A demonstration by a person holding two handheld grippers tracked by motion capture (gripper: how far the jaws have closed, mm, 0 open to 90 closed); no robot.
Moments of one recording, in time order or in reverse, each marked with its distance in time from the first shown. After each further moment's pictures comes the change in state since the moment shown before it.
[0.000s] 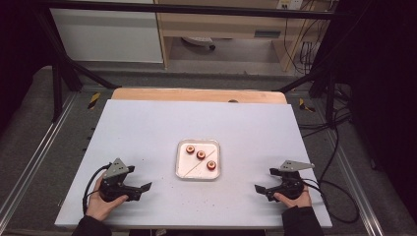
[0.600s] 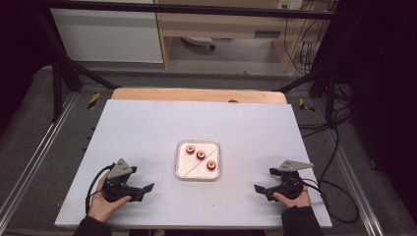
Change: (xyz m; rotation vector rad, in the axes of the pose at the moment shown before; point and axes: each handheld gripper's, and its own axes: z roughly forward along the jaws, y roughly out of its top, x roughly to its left) left arm -0.007 0.004 0.004 0.023 0.000 0.015; right arm 0.000 0.000 0.002 0.003 -0.005 0.001
